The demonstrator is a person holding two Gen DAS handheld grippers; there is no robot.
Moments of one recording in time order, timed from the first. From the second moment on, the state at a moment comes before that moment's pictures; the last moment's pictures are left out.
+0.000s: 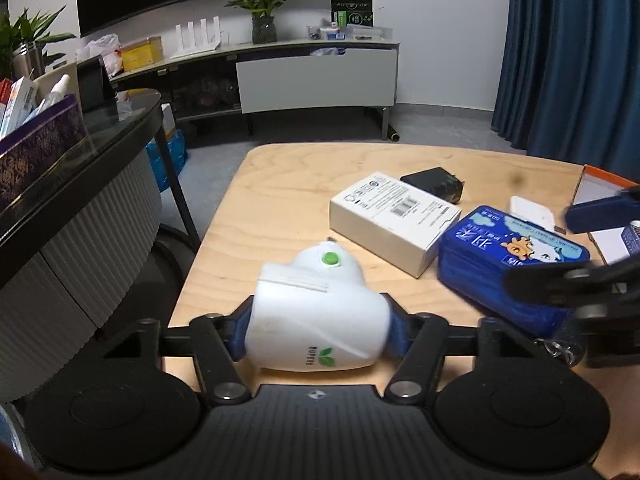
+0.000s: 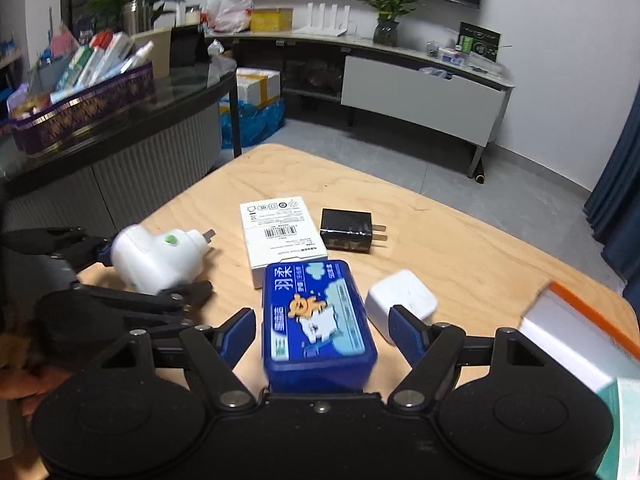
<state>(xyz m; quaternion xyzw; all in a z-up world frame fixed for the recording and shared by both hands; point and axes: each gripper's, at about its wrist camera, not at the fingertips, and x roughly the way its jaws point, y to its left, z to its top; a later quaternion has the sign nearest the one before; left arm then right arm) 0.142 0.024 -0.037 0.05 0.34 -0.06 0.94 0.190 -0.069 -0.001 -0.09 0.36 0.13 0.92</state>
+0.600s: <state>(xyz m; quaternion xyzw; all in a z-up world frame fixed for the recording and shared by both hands) 0.121 0.016 -0.005 0.02 0.31 -0.06 0.95 0.162 -0.092 0.020 -0.01 0.33 0.10 0.94</state>
